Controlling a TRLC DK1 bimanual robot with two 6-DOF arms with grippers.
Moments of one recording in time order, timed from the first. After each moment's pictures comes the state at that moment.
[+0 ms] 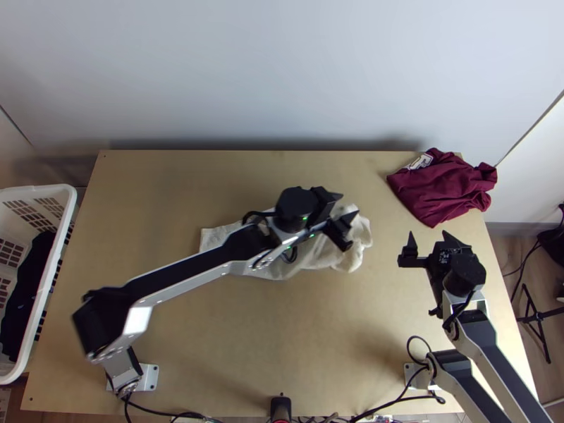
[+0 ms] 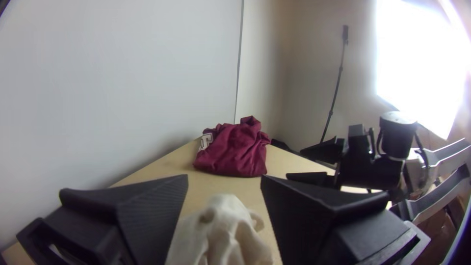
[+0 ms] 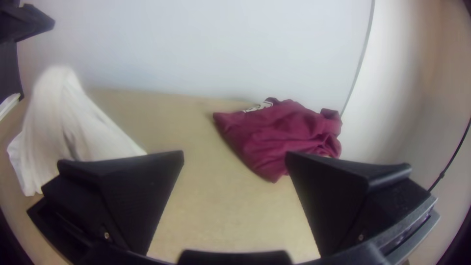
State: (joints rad) left arm -0.94 1.86 1.61 0.04 -0.04 -0.05; right arm 0.12 0.76 0.30 0.19 0.20 -0.08
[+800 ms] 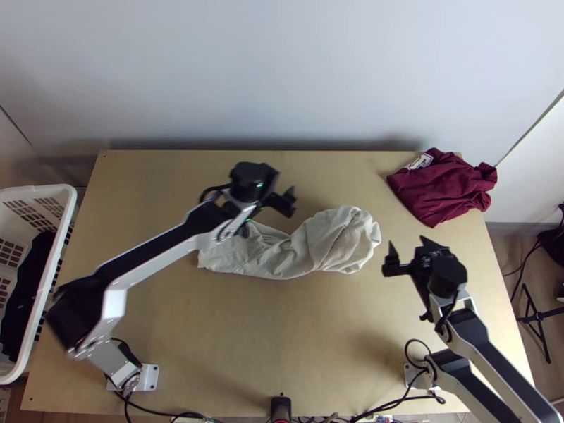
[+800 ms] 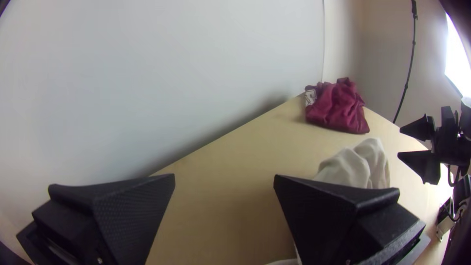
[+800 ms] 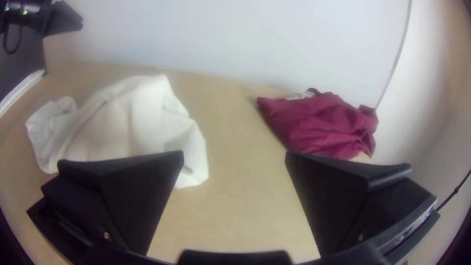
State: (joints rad) left arm -0.68 1.74 1.43 -0.09 -0.20 0.07; right arm 0.28 0.82 0.28 0.17 0.19 -0.06
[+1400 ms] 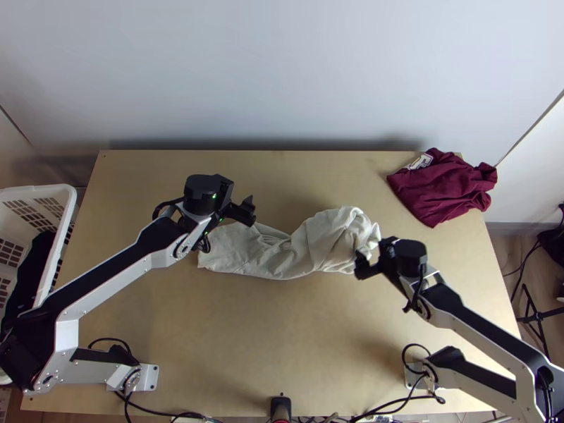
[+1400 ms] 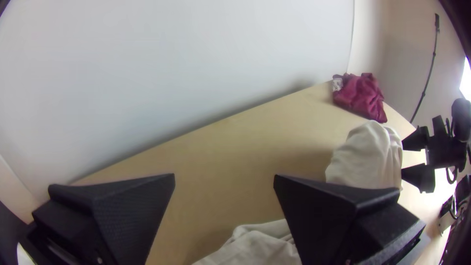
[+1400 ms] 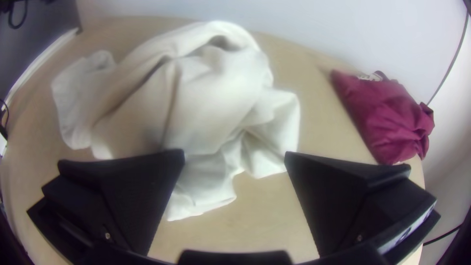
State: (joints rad) left arm -0.56 1.50 1.15 -0.12 -0.21 0.02; right arm 0.45 1.14 0.42 0.12 0.10 -0.02
